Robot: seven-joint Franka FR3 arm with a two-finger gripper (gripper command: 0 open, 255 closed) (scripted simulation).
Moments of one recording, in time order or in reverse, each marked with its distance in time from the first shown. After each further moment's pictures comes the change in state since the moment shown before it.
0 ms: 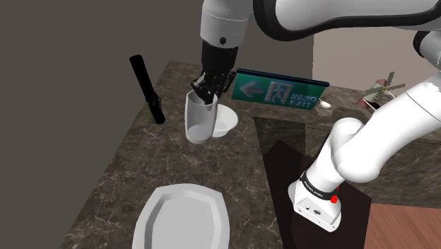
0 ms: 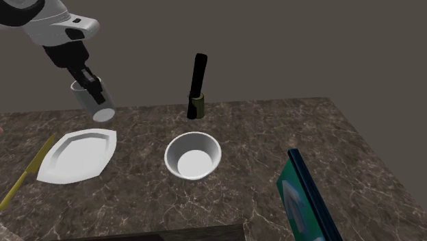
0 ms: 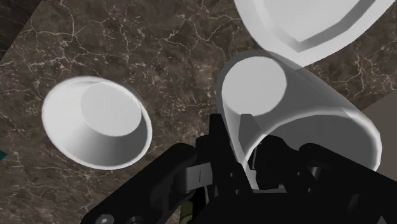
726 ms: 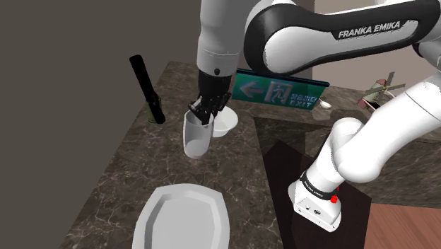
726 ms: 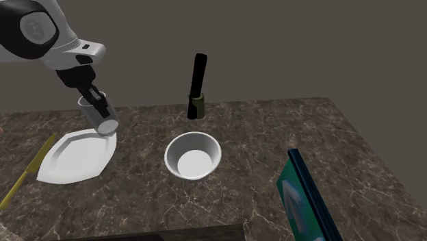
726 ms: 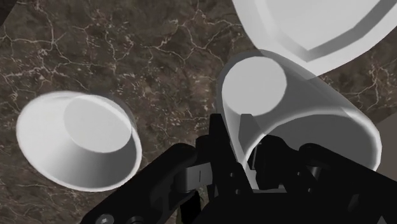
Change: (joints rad) arm 0.010 0.008 0.022 -0.133 0.005 0.140 0.026
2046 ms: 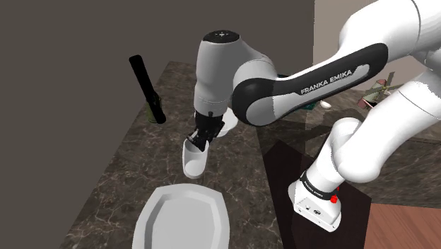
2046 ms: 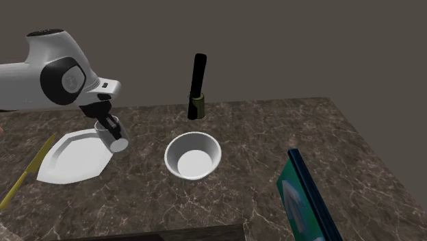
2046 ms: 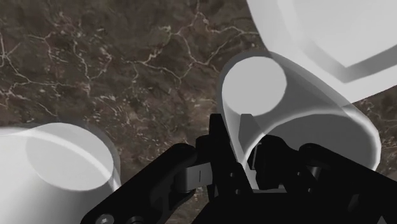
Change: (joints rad) arm -0.001 0.079 0.029 -0.203 -0.021 0.277 0.034
